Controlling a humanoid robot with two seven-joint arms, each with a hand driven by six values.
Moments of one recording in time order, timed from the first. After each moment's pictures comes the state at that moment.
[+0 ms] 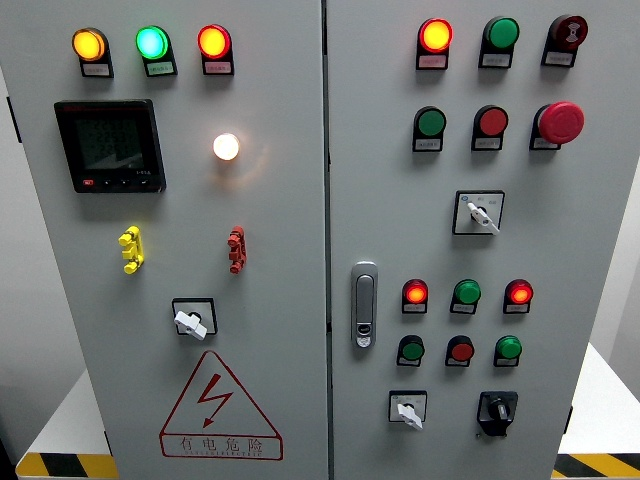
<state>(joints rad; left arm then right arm) 0.04 -0.09 0.04 -0.09 -0.07 -0.02 -0.15 -0.21 0.12 1.49 1.12 -1.30 0.21 0.06</state>
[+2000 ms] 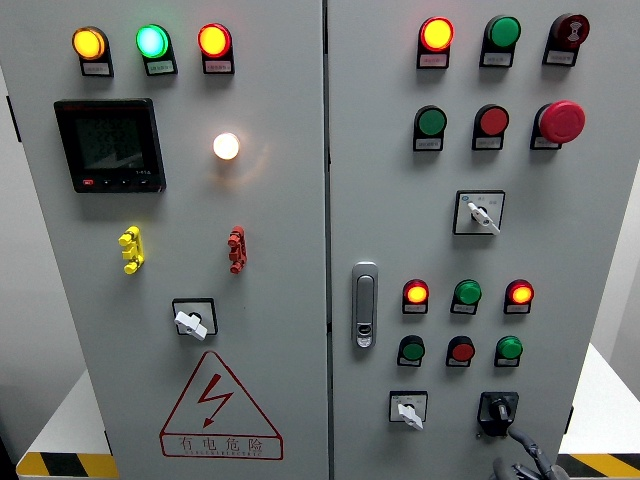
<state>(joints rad) 0.04 -0.09 0.04 -0.09 -0.07 -0.02 -0.15 0.17 0.11 1.46 1.47 -1.43 0.03 -0.08</state>
